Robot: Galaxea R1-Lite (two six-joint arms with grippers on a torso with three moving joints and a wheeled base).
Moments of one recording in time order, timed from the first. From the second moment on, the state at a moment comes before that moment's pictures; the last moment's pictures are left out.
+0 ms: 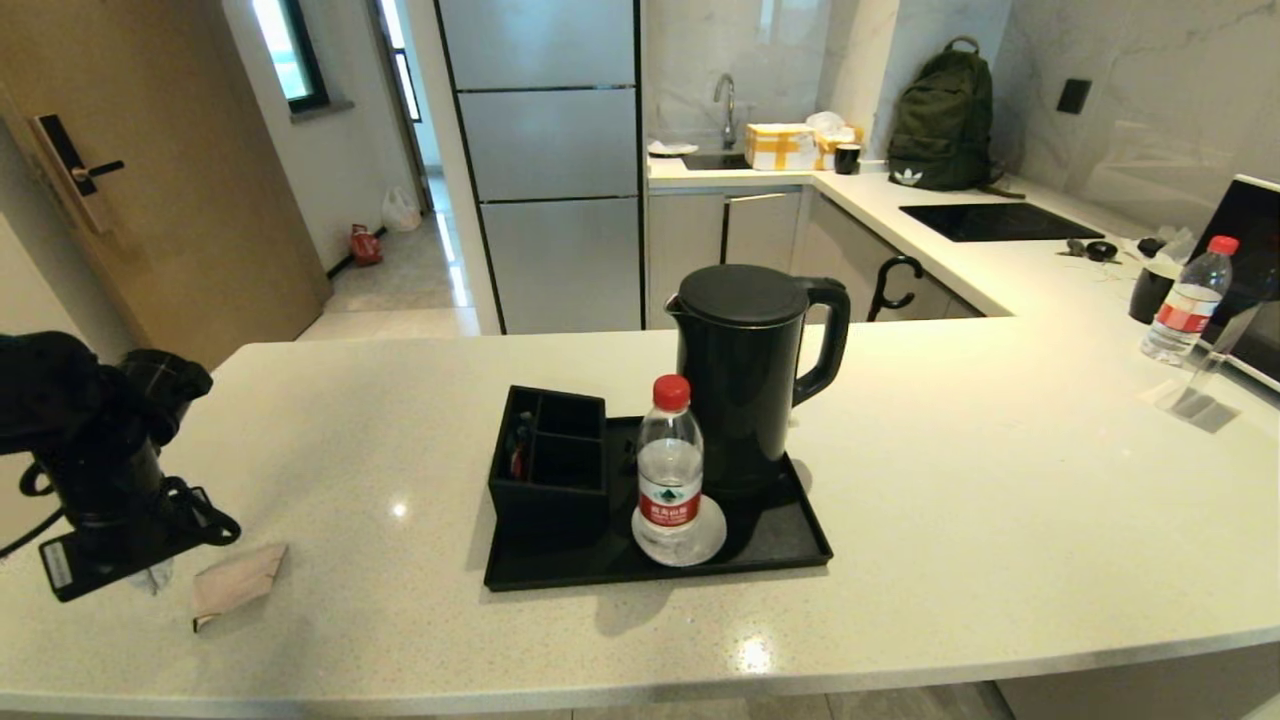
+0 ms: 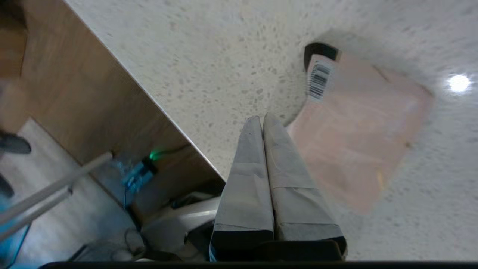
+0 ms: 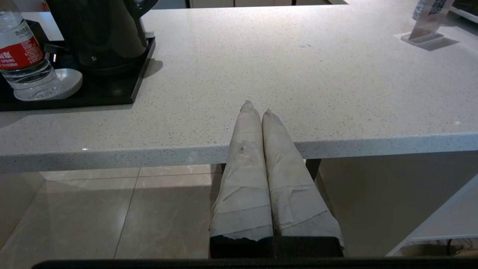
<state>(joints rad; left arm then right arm) 0.26 1.95 -1.28 0.67 0.35 -0.57 0.00 0.00 0.00 -0.01 0.00 -0.04</state>
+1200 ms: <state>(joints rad) 0.27 1.87 -1.22 0.67 0.25 -0.44 0.00 0.00 0.00 -0.01 0.00 -0.04</state>
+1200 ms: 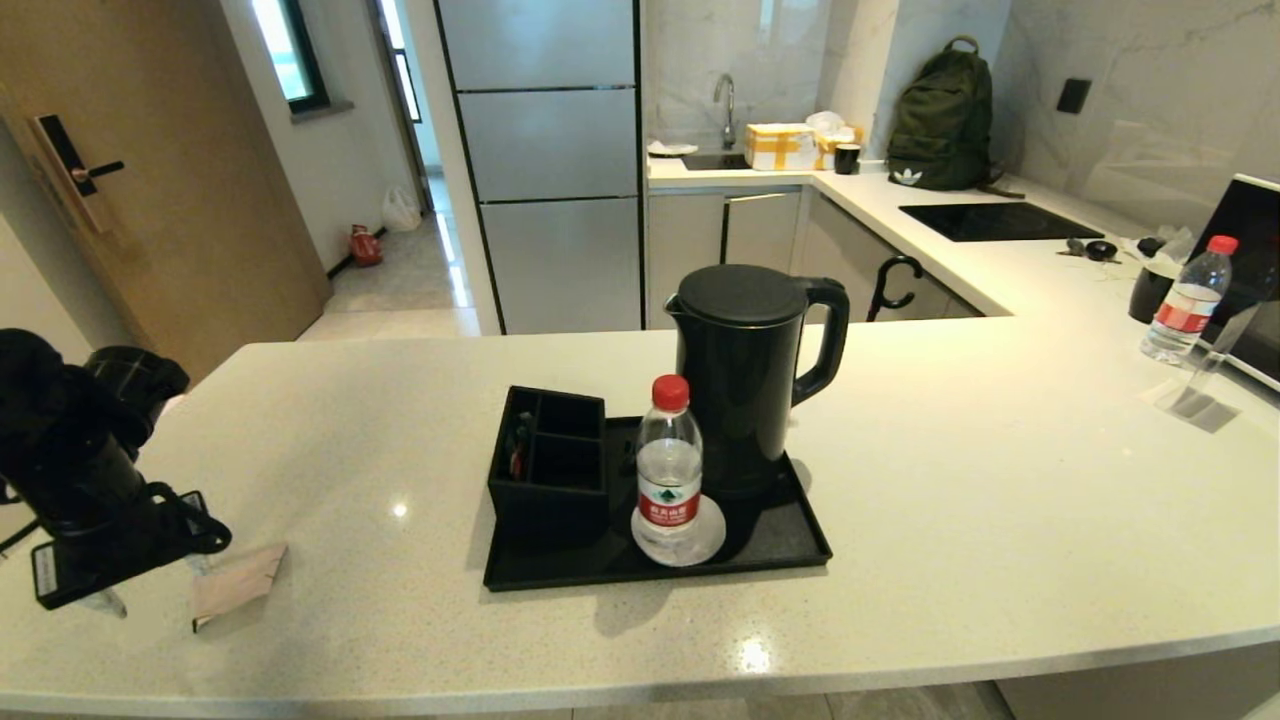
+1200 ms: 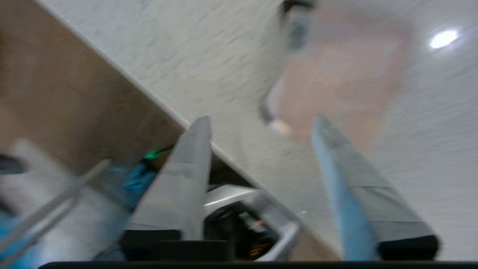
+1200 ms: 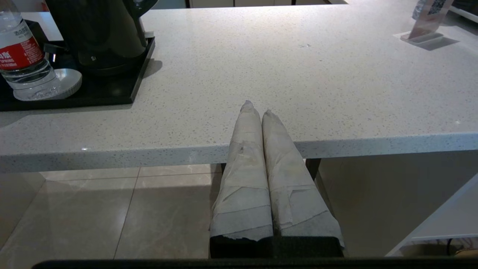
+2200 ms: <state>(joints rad) 0.22 1.80 -1.03 0.56 0.34 -0.27 0.00 0.00 0.00 -0.01 0.00 -0.04</state>
